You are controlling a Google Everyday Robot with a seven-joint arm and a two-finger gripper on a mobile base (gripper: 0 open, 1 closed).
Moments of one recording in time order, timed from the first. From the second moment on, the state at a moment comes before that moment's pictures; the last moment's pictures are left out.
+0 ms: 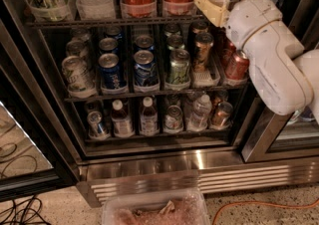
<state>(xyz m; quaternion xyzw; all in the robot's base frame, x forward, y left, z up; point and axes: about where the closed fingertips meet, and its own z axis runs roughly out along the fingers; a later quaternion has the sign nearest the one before) 0.628 -0.143 1.070 -0.23 0.52 0.04 0.82</state>
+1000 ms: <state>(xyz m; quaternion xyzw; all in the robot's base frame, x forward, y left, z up) 0.638 -0.148 1.079 -0.22 0.51 0.04 0.83</state>
